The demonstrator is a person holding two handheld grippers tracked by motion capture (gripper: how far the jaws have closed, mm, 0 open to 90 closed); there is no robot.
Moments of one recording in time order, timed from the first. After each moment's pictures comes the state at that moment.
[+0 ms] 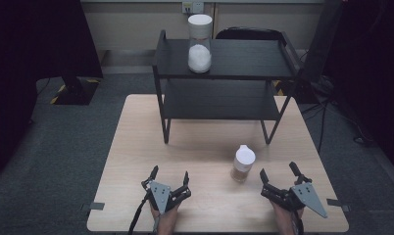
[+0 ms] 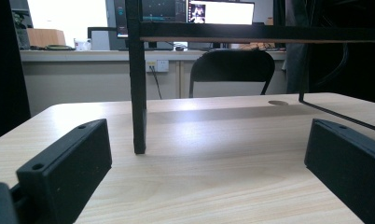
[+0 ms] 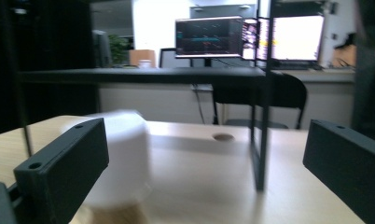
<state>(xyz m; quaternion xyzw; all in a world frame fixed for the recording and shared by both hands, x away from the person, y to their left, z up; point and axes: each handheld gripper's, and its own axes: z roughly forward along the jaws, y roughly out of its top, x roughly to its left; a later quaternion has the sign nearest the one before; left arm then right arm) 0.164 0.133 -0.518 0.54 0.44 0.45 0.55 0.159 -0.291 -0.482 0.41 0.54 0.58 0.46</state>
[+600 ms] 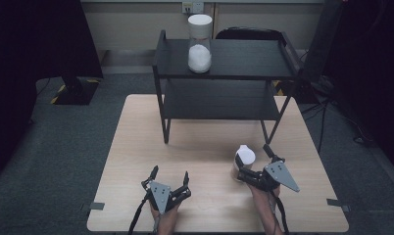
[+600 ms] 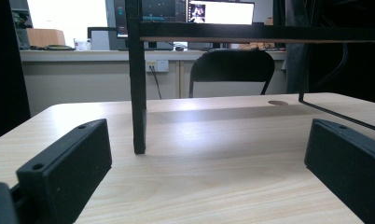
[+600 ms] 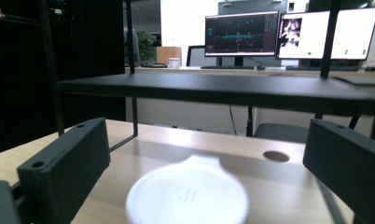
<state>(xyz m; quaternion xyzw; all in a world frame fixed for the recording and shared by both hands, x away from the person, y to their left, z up) 0.164 0.134 -0.518 0.54 0.44 0.45 0.56 0.209 -0.250 -0.467 0.39 0.56 0.60 0.41</state>
